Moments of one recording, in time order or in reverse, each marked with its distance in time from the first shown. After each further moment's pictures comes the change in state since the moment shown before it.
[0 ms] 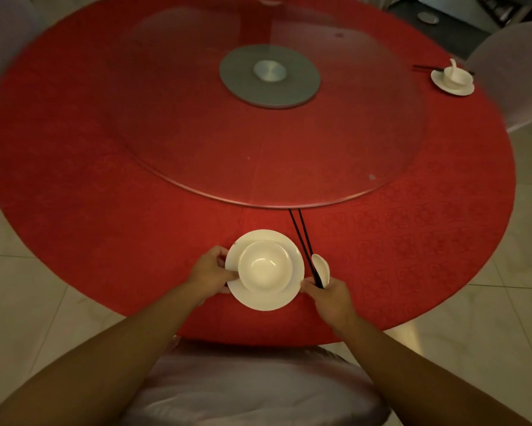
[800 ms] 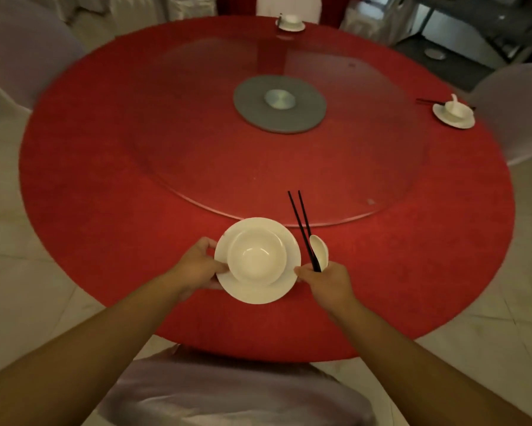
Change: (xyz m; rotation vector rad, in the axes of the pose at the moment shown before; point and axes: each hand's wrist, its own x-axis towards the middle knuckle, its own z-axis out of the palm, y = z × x) left_hand -0.041 0.065 -0.032 -0.147 -0.003 -0.015; right_hand -0.007 -0.089 -0.017 -0.022 -0.006 -0.115
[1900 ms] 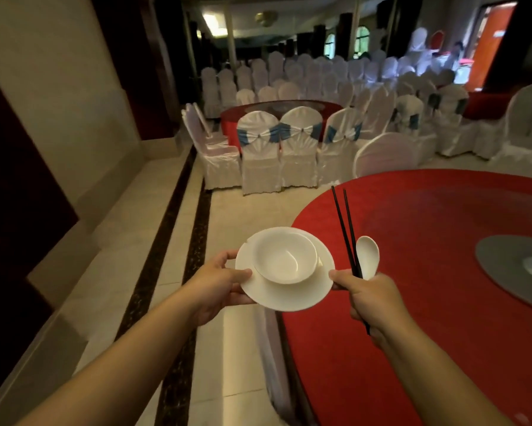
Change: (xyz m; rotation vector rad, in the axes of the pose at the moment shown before) left_hand -0.339 0.054 0.293 -0.842 1.113 0.204; right_hand -0.031 -0.119 -0.163 -0.043 -1.176 -0.466
